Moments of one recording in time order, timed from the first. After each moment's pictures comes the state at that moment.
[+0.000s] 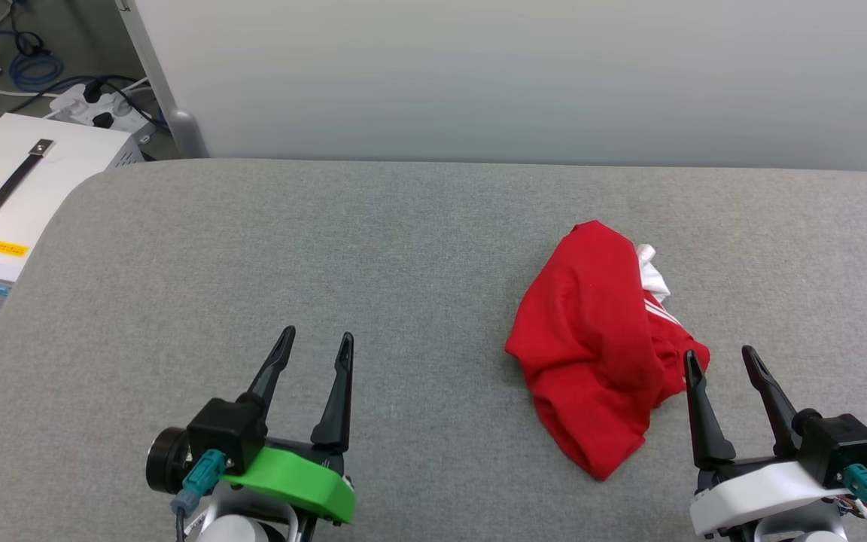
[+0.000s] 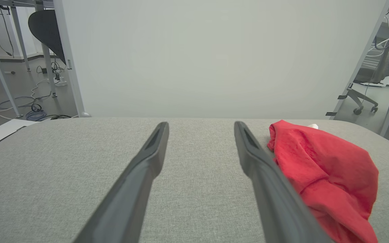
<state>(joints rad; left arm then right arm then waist) -0.05 0.14 -0.25 0.09 -0.27 -0.04 -0.26 0.04 -0.05 0.02 0.07 0.16 0.13 -0.25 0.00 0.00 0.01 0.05</state>
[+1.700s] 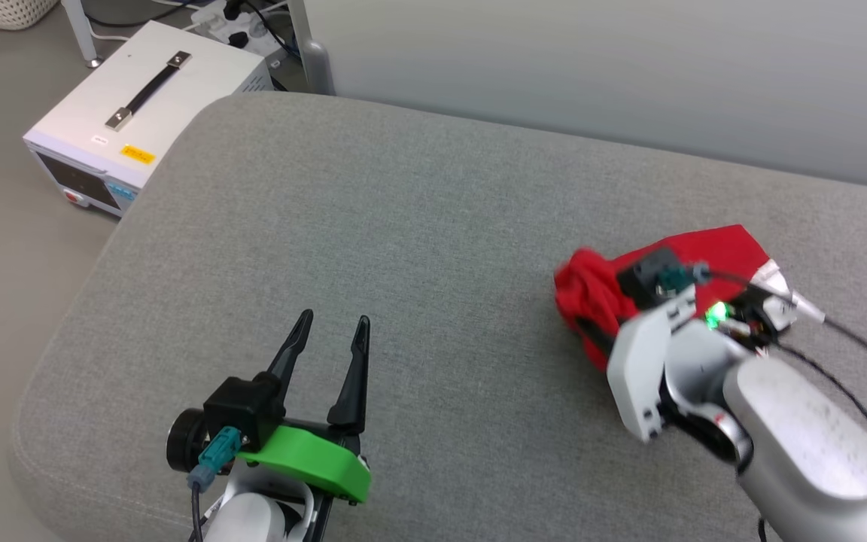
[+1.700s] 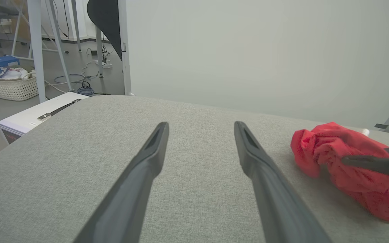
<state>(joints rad) -0.10 0.05 -0.20 0.16 -0.23 -0.10 -0.26 -0.47 -0.34 0.61 0.23 0.48 0.13 0.44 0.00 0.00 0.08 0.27</state>
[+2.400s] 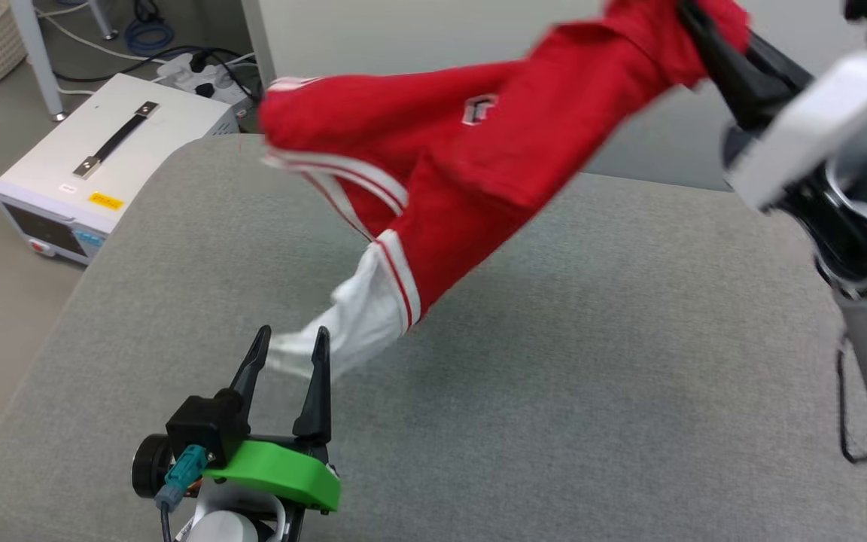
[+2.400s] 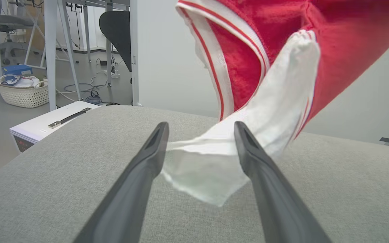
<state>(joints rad) -0.05 0.05 -0.12 0.13 -0.22 -0.08 -0.26 -0.75 -0.31 0.27 0.10 0.72 0.13 0.30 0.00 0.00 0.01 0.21</state>
